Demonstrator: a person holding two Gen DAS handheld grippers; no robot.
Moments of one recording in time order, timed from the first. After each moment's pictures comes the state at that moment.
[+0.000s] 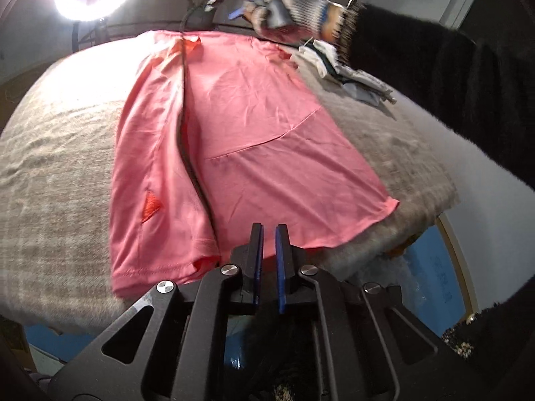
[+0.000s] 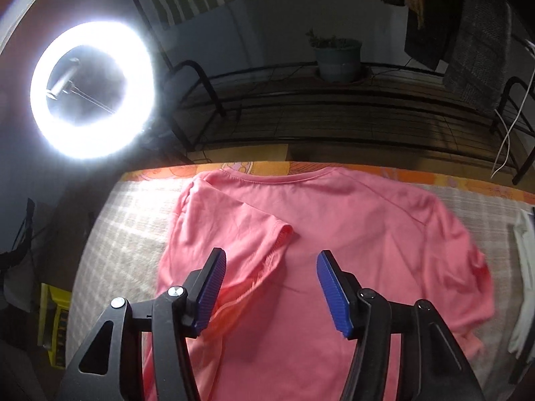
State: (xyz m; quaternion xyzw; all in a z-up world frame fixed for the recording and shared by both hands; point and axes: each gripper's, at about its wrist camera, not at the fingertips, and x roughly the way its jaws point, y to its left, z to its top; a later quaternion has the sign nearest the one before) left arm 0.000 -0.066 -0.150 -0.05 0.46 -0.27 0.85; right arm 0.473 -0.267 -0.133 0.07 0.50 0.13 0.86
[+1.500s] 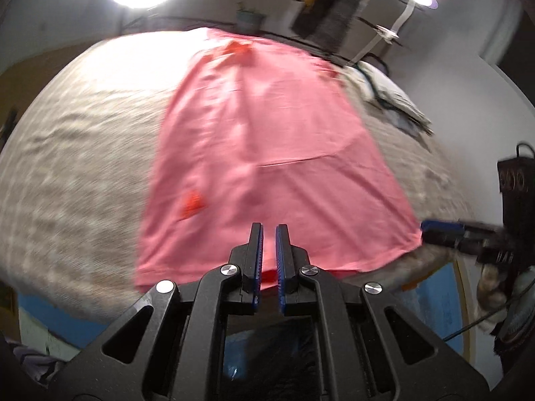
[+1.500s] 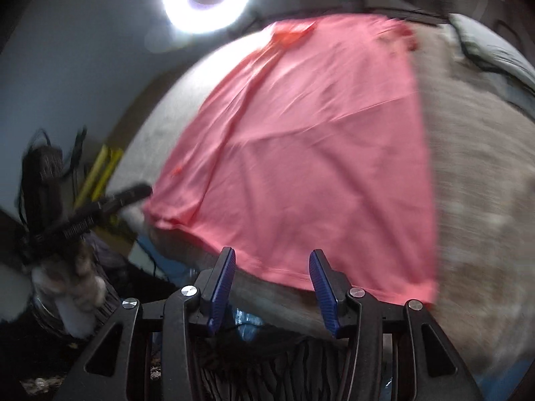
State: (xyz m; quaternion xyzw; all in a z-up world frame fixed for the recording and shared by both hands) left arm 0.020 -0.066 -0.164 -0.08 0.46 -0.19 0.86; right arm 0.025 -0.355 -0.162 0.09 0.54 0.21 0.81
